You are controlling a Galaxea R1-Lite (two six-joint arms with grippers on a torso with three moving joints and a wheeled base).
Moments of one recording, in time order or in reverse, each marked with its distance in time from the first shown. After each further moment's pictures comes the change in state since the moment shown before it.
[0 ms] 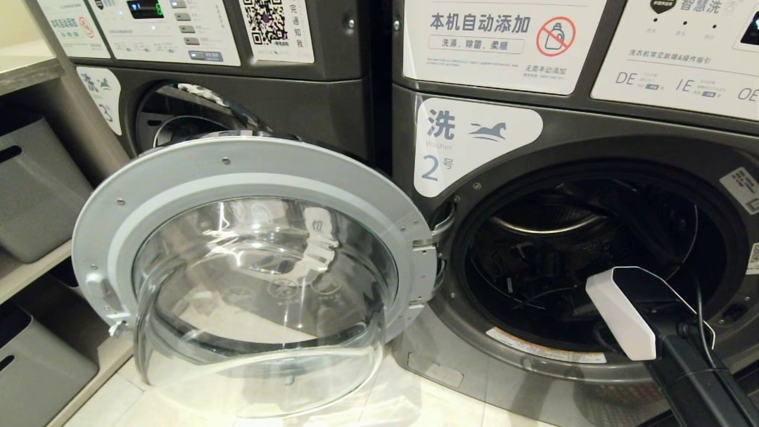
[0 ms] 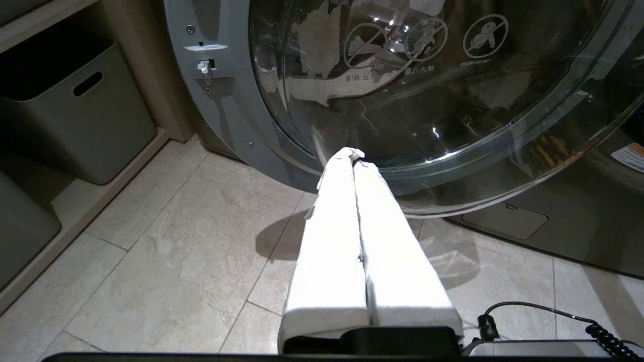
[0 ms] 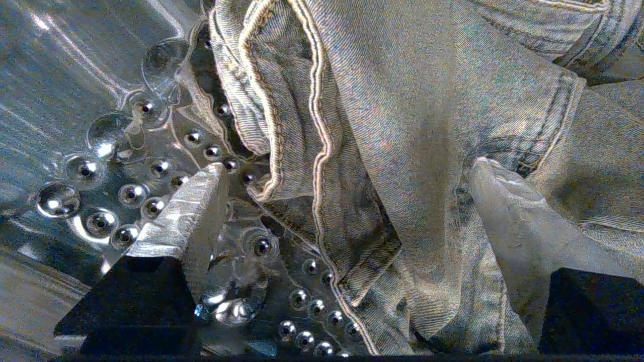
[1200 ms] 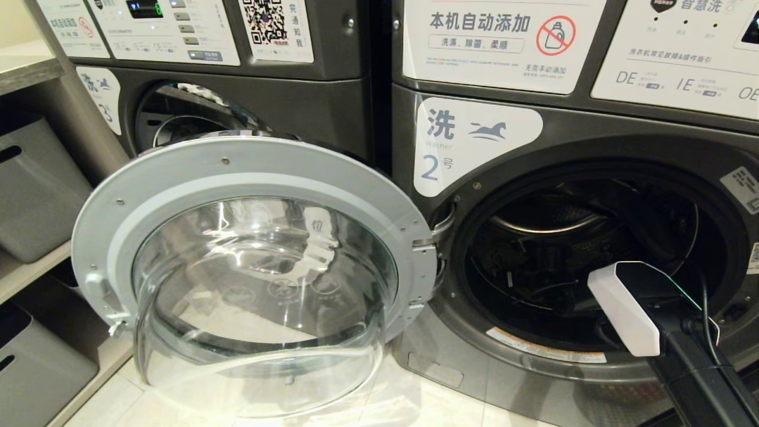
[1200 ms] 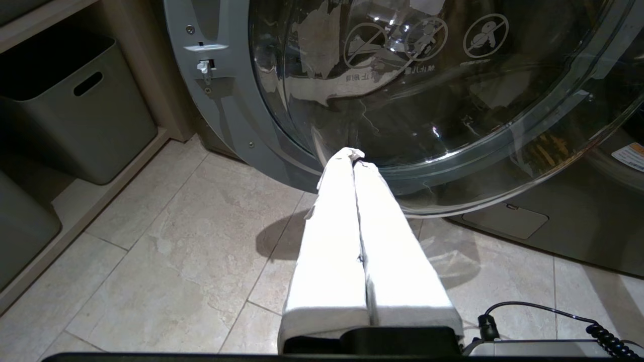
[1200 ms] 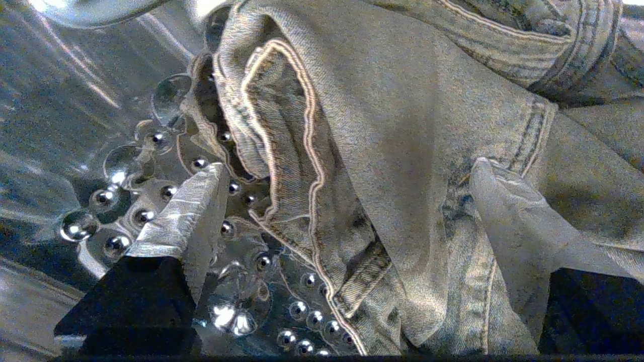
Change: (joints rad) left arm 0.000 0.000 0.000 0.000 0.000 0.000; right arm -0.003 -0.042 0.001 -0.019 -0.015 0.017
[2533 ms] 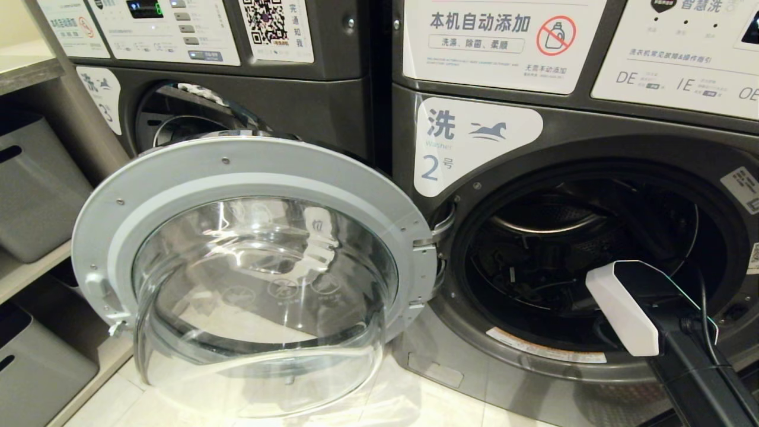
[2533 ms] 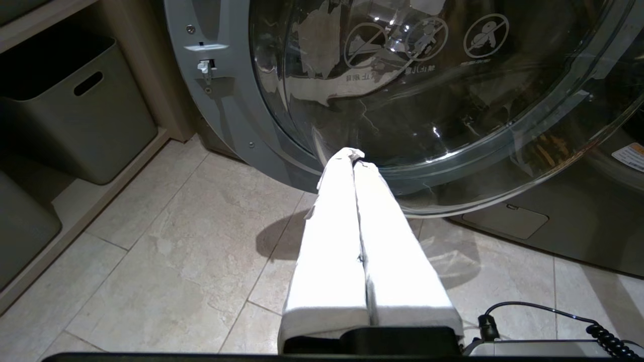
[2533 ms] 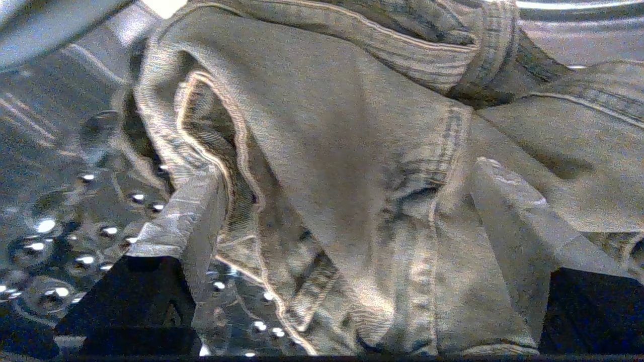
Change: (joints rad) left arm 0.000 0.000 0.000 0.000 0.000 0.000; right arm 0.006 -0.006 0.002 -0.033 -0.185 0.025
